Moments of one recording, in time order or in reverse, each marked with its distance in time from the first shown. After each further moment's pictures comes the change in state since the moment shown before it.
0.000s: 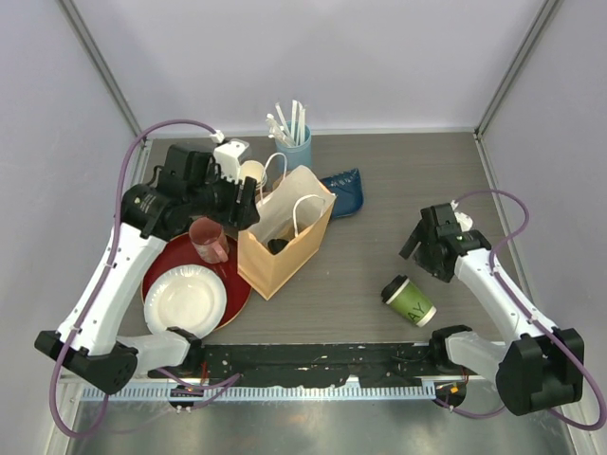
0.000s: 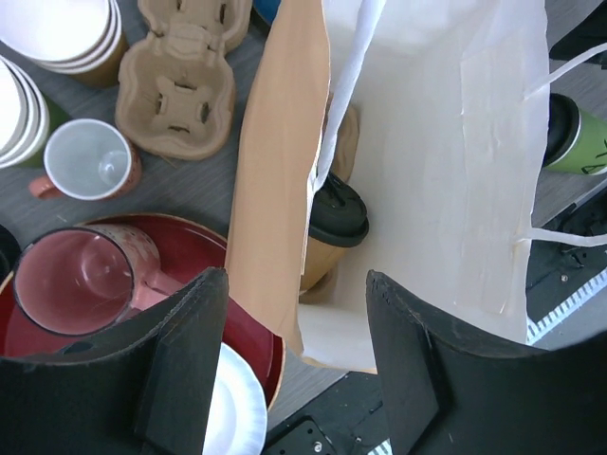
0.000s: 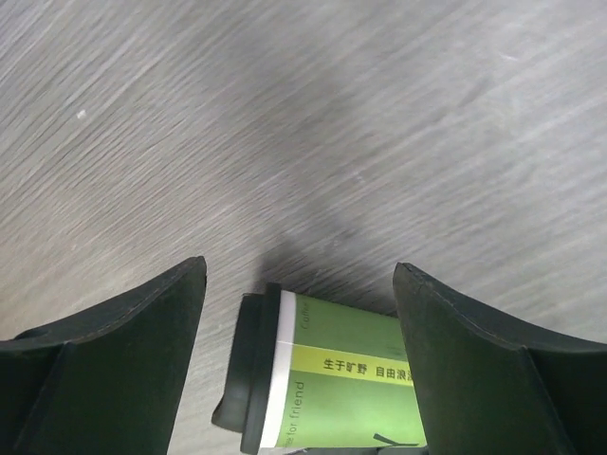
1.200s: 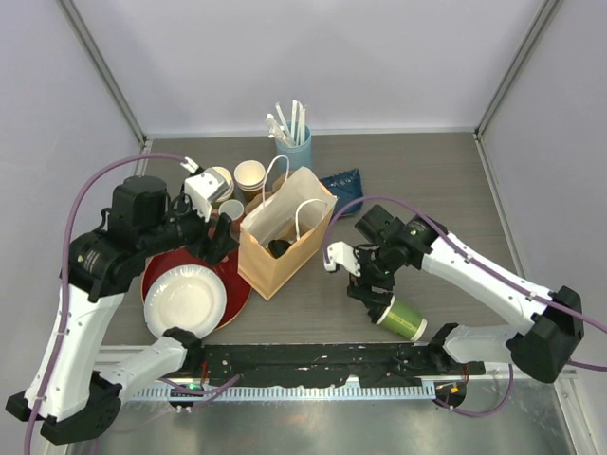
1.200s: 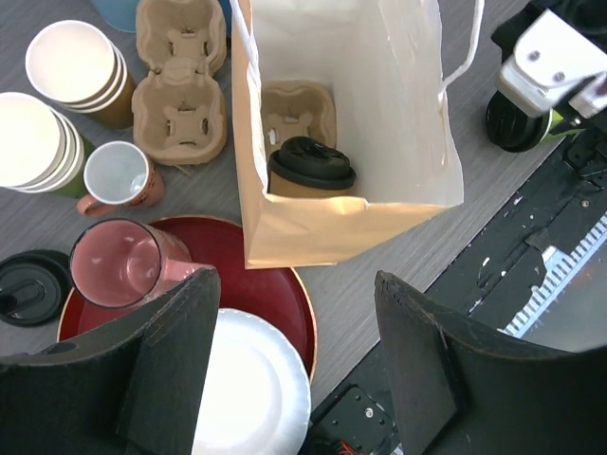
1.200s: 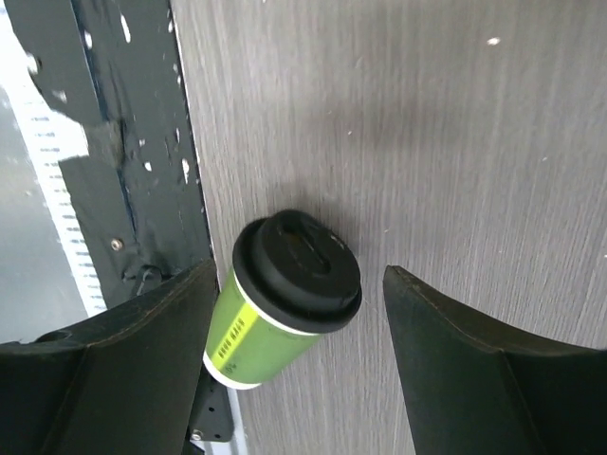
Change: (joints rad) left arm 0.000 -0.243 -0.006 -0.105 0.083 0.216; right arm 0.546 0.182 0.350 -0.283 -0.644 -1.488
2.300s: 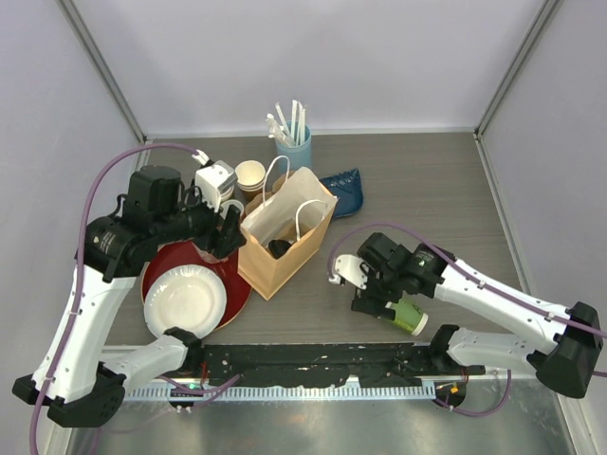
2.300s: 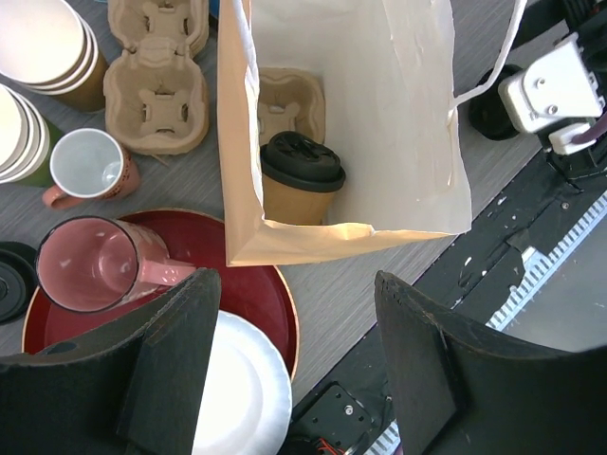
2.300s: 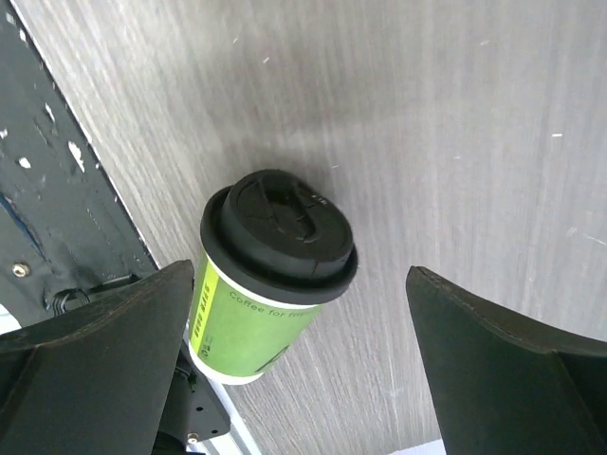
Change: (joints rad) left arm 0.003 0.054 0.000 -0.004 0.014 -0.049; right arm 0.164 -0.196 -0.262 0.129 0.377 0.172
